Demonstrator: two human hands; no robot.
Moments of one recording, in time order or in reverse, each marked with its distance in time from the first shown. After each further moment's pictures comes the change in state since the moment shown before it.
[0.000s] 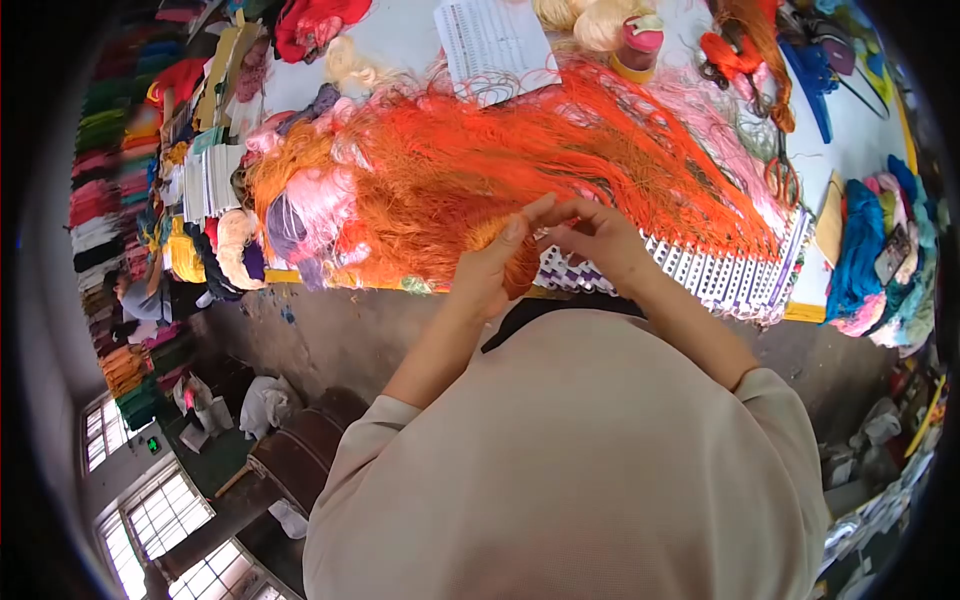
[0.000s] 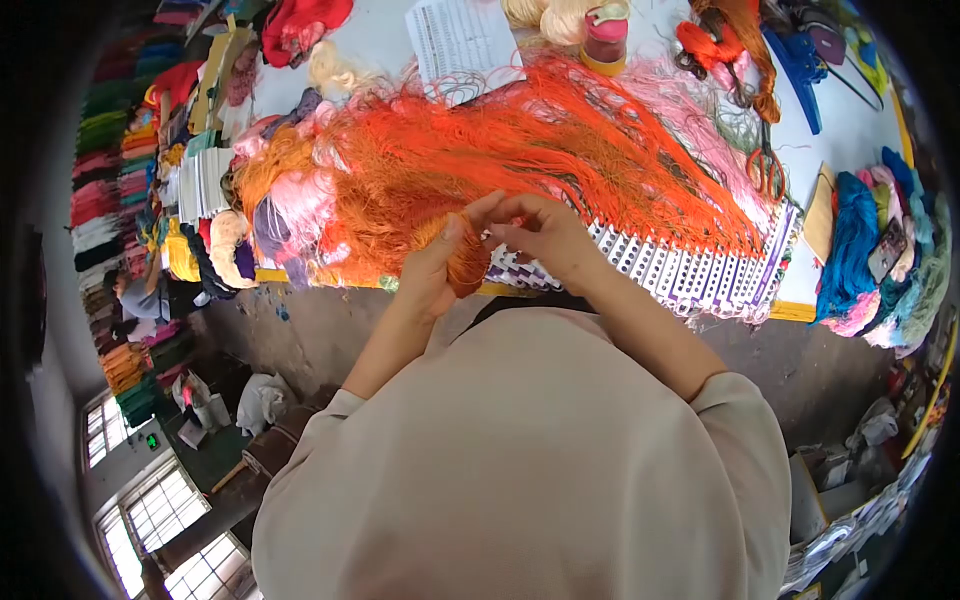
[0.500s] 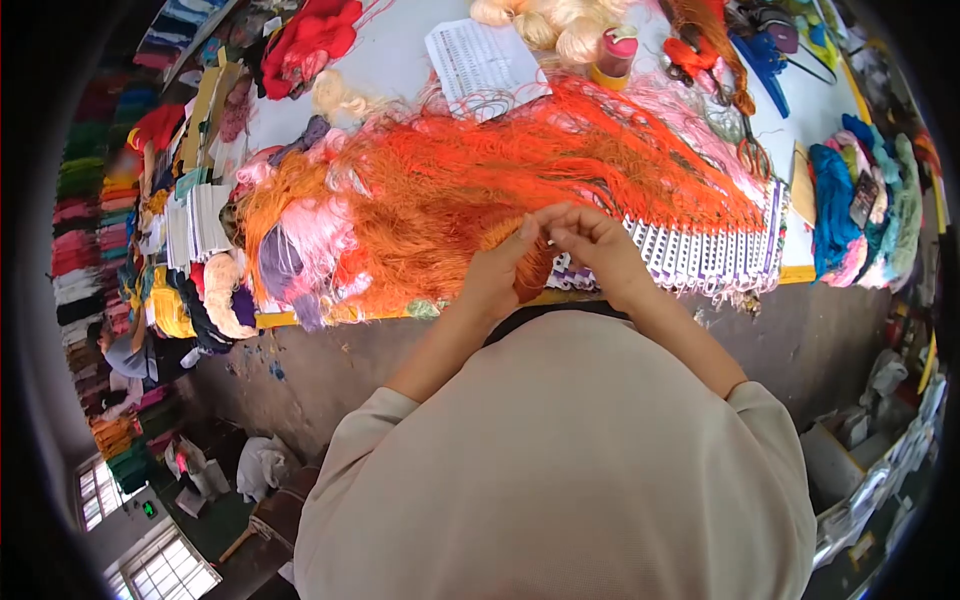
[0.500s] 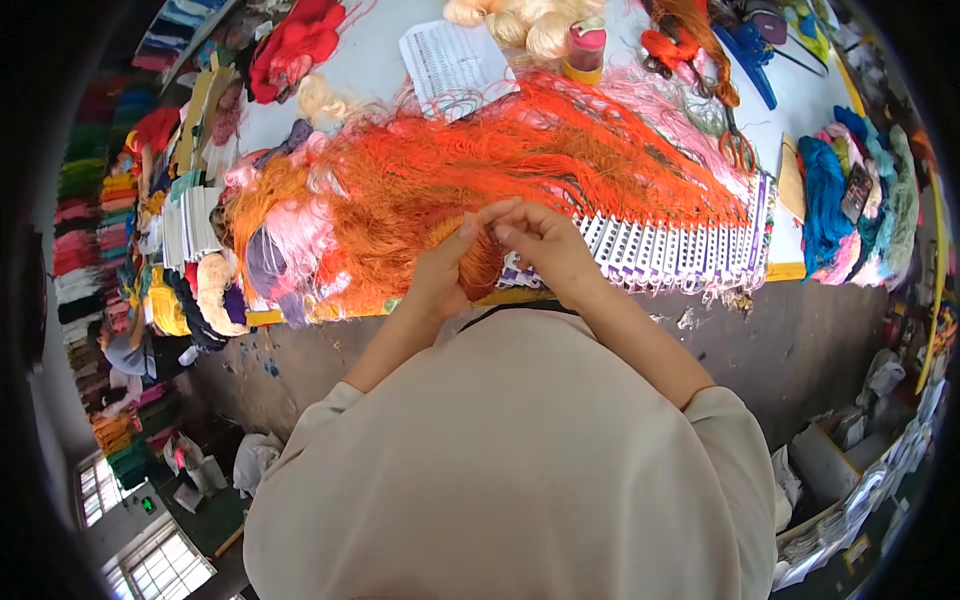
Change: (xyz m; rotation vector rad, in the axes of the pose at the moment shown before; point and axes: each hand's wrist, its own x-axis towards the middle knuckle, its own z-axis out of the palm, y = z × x) left_hand -0.033 0.013 -0.038 -0.015 -0.193 -0.092; right_hand -0.030 0.015 0.078 0.216 0.161 -0.109
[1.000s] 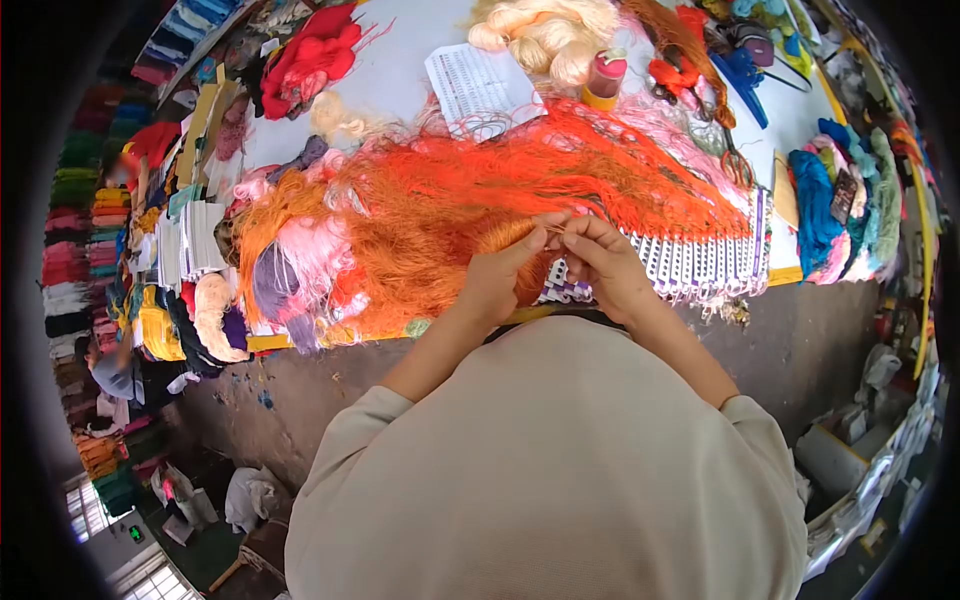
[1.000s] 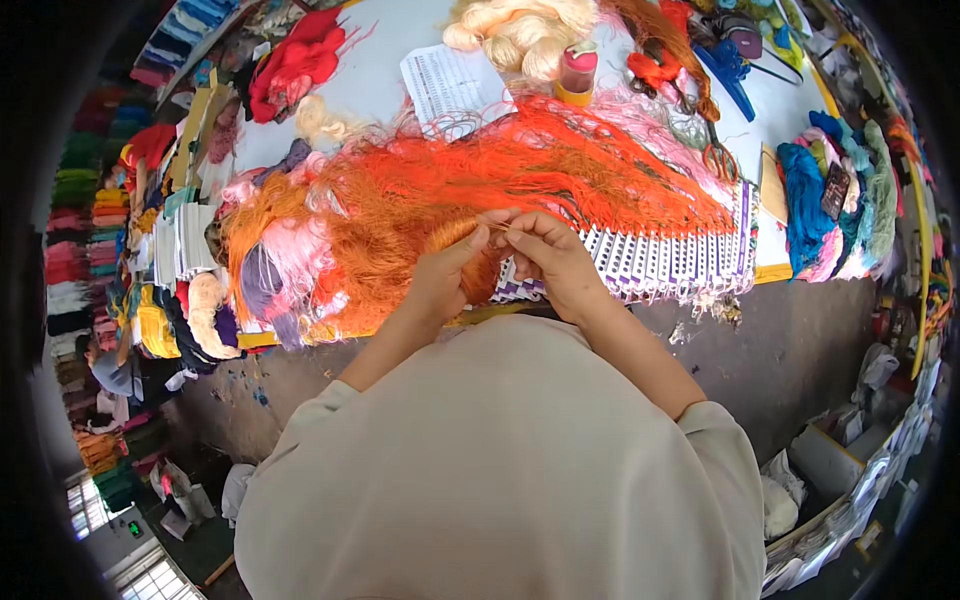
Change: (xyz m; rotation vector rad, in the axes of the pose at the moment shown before) left_hand -0.012 0.014 -0.007 0.057 -0.062 0.021; right_hand -0.012 0.006 0.018 0.182 0.030 -0.071
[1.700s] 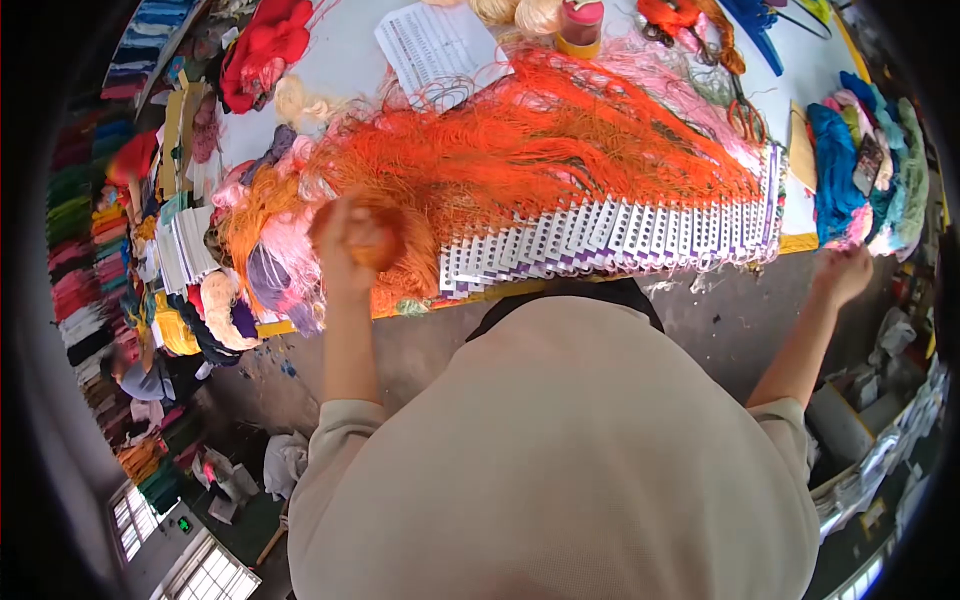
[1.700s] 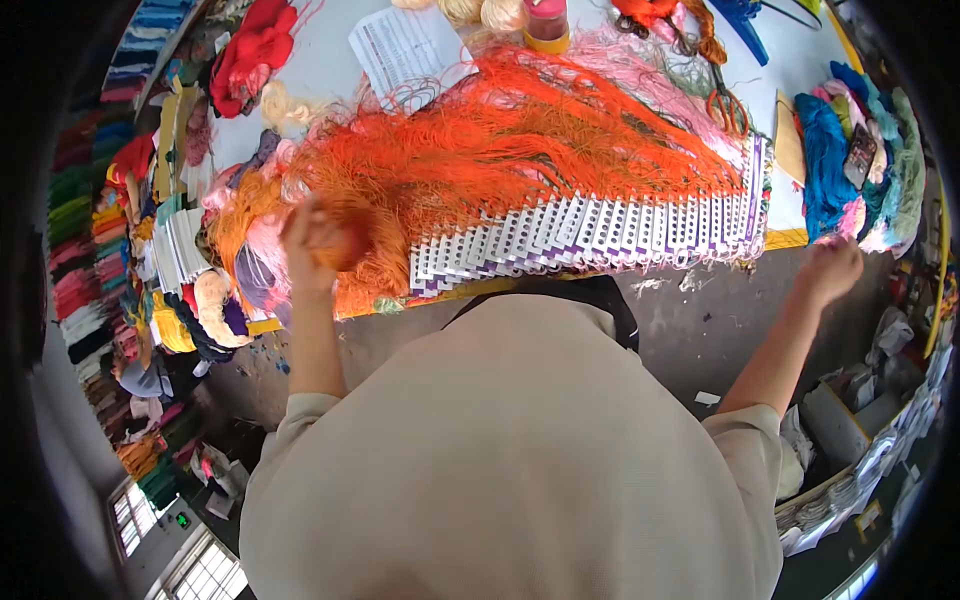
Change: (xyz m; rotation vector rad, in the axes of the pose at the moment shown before) left_hand 0.000 0.079 -0.130 -0.067 0.465 0.198; right_hand -0.128 -0.144 -0.393 -0.218 1.279 -0.745
